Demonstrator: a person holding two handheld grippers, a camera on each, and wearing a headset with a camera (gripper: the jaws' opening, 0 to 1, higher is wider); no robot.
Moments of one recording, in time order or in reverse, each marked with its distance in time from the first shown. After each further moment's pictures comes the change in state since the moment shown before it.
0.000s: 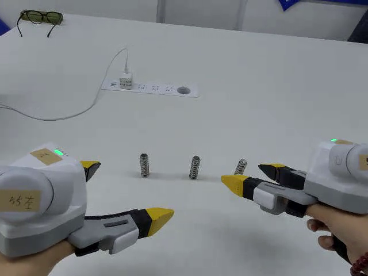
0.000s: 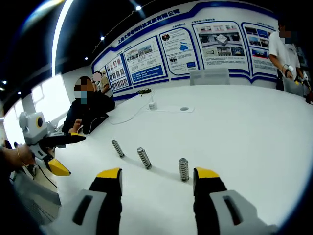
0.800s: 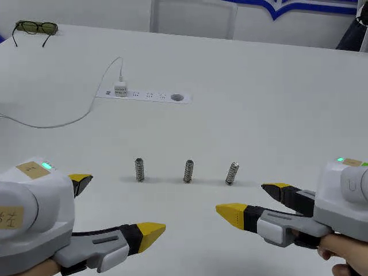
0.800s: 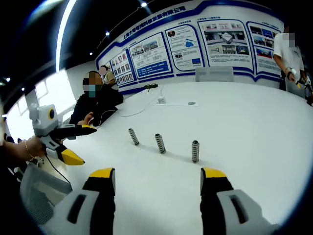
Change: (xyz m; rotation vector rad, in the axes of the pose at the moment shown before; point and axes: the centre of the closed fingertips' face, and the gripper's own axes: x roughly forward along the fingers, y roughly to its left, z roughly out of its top) left arm -0.020 -0.010 -0.008 0.002 0.029 -0.009; right arm -0.039 0.031 -0.021 -0.010 0.045 0.032
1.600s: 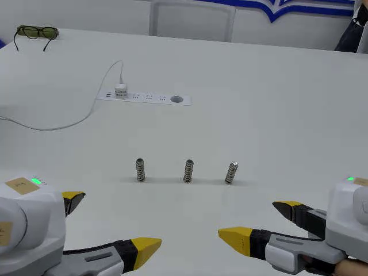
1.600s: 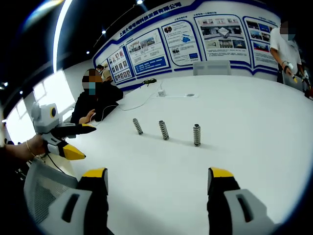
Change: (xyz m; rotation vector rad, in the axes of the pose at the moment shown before) left arm -0.018 -0.008 -0.017 -0.076 0.044 -0.001; right arm -0.020 0.012 -0.025 0.035 0.053 -0.007
